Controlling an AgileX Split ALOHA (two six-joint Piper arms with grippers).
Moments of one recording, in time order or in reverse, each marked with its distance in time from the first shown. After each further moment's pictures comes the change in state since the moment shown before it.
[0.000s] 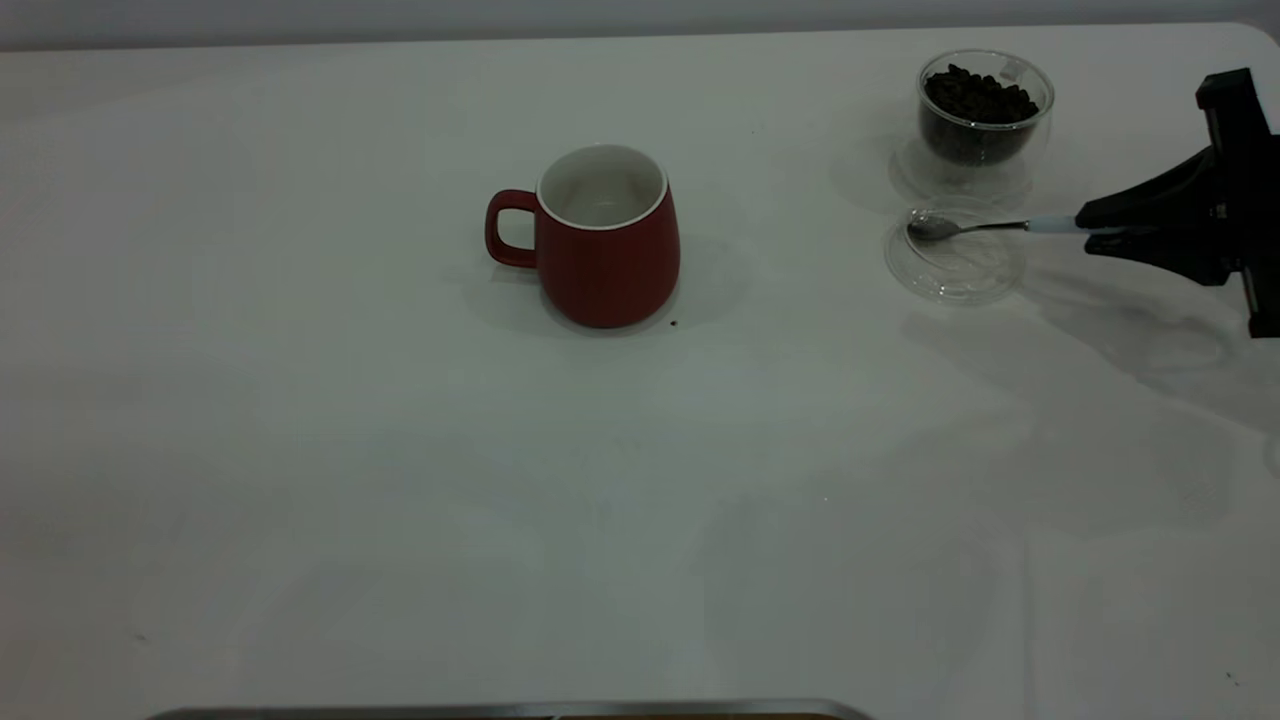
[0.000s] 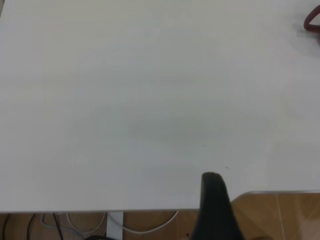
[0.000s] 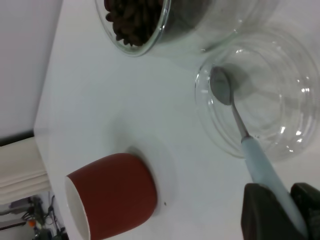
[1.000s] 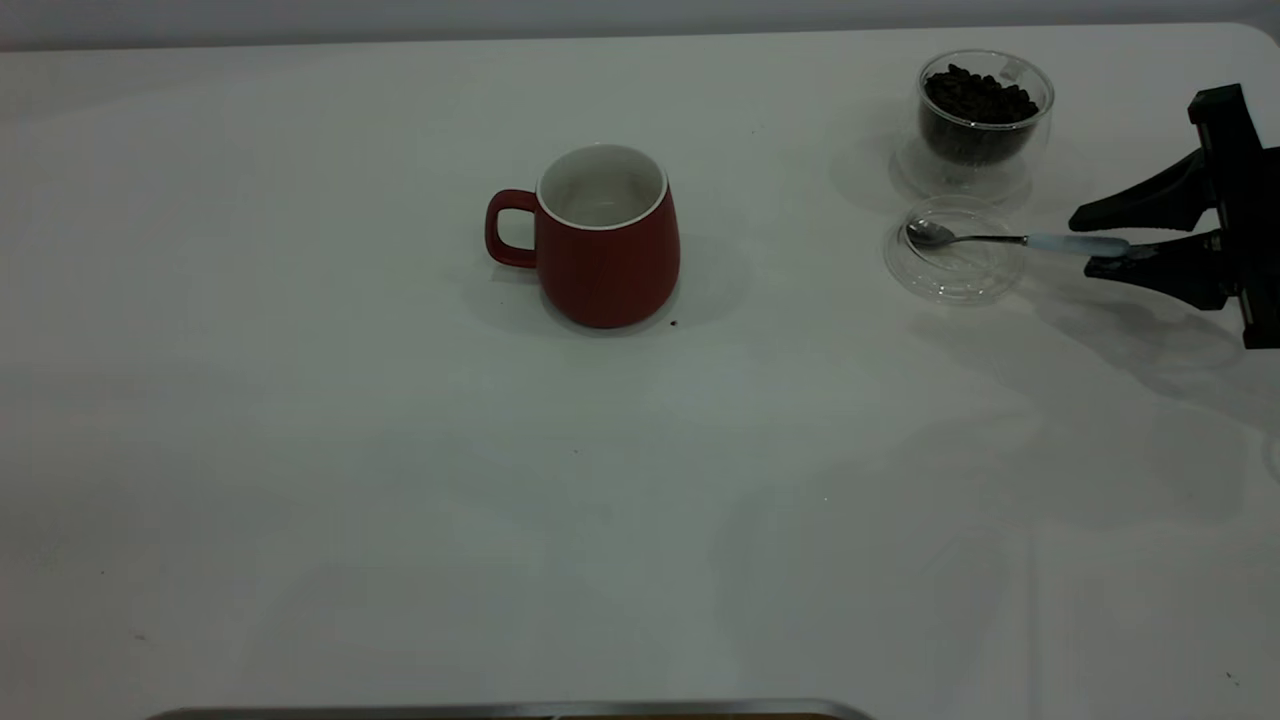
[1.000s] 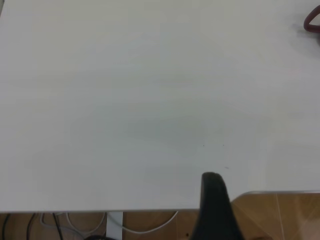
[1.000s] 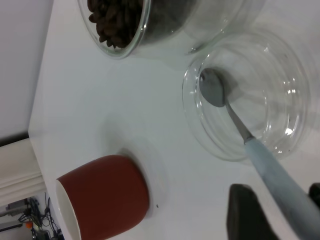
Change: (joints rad) left arm 0.000 0.000 0.000 0.000 0.000 -0.001; right arm 0.000 0.020 -0.010 0.002 -0.010 0.003
